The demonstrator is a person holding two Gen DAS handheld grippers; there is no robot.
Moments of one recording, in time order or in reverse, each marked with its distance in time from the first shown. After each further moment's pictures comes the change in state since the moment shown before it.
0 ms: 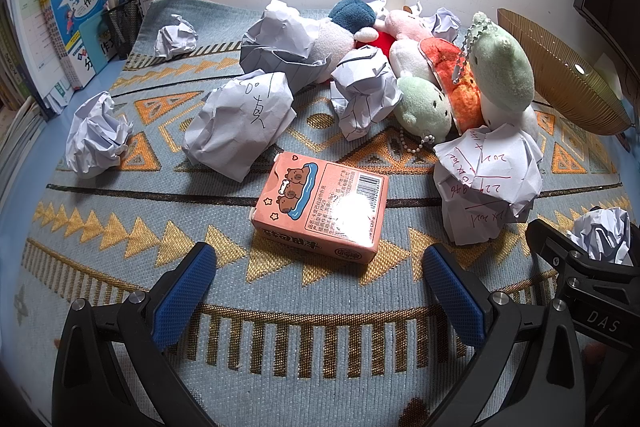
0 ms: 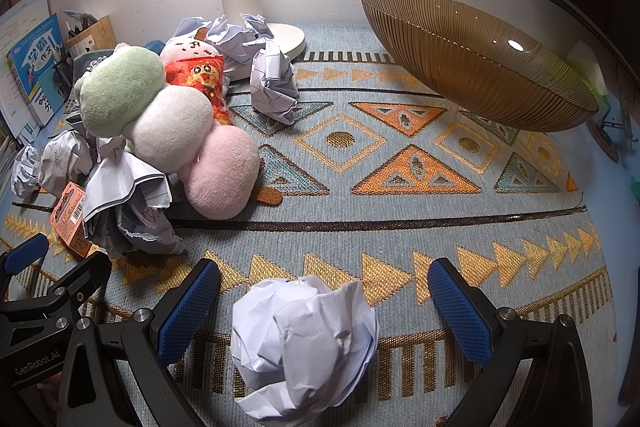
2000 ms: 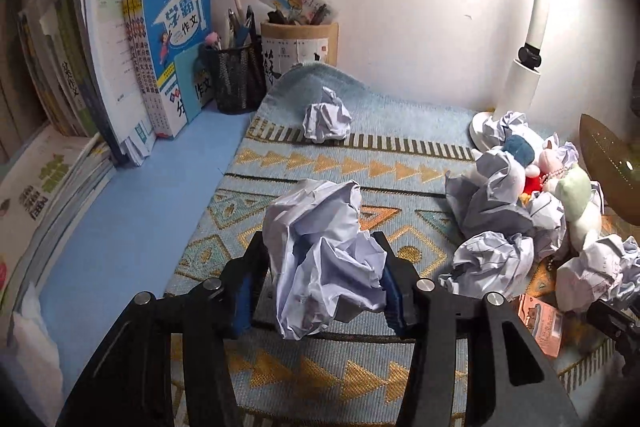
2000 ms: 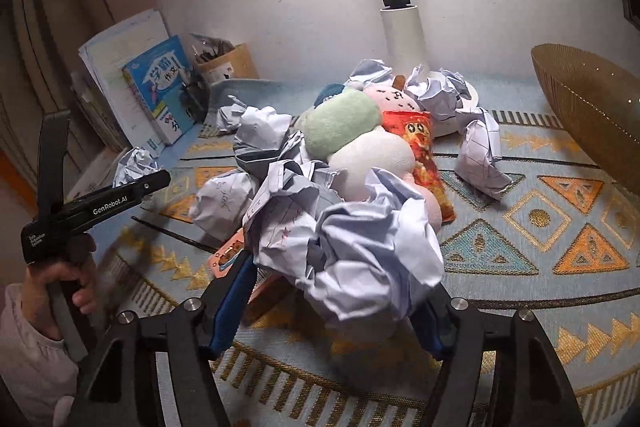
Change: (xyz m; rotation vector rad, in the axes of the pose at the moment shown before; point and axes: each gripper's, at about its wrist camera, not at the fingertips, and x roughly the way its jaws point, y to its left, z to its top) left arm -0.025 0.142 0.054 -0.097 -0.208 0.091; right arm -0.016 0.082 0.022 -0.071 -0.138 0.467
